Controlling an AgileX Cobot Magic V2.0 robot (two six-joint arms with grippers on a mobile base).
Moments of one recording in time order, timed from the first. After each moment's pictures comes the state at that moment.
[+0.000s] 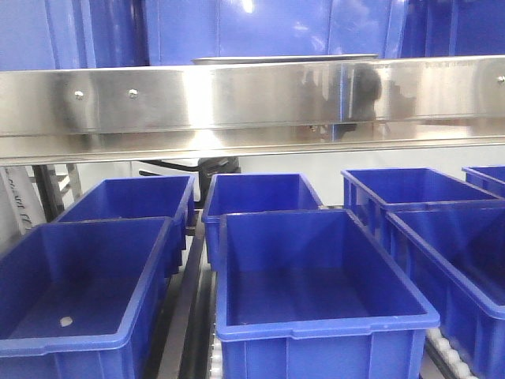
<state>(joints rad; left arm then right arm) -0.64 0.05 -0.80 0.41 0.52 -0.38 -0.05 0.00 0.00 0.10 0.10 -0.05</state>
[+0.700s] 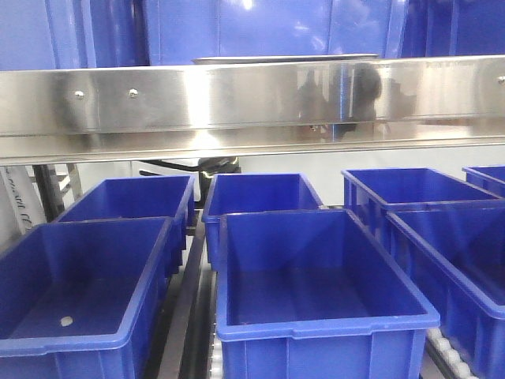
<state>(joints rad) -0.64 0.05 -0.80 0.41 0.52 -0.38 -0.05 0.00 0.00 0.11 0.10 -0.06</state>
